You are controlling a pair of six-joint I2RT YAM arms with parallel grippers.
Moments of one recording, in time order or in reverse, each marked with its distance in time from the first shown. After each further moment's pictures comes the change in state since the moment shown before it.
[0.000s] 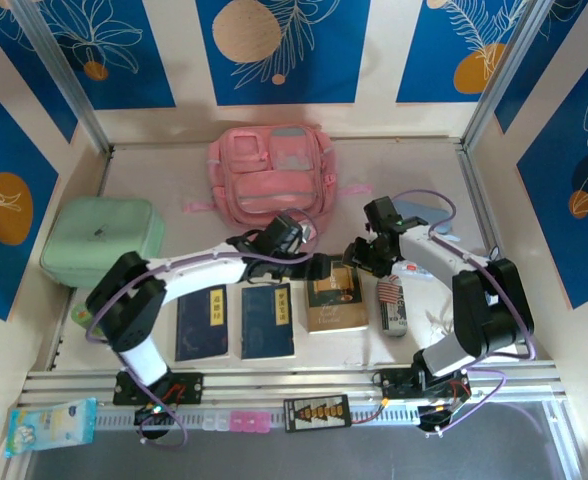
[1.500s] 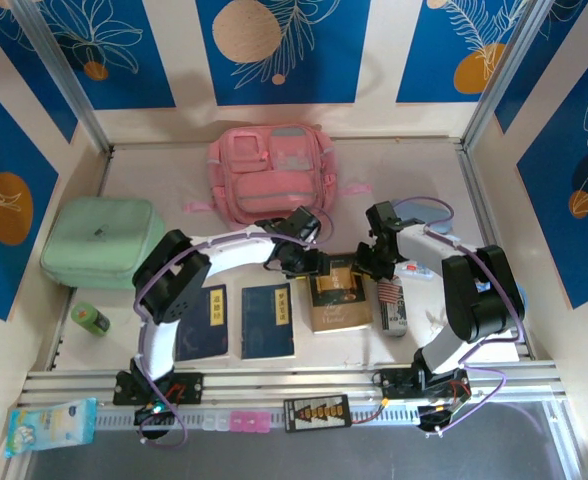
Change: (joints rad) left arm 0.033 0.263 0.267 -0.213 0.085 0.002; right arm -0.040 0.085 -0.024 0.029 -0.001 0.010
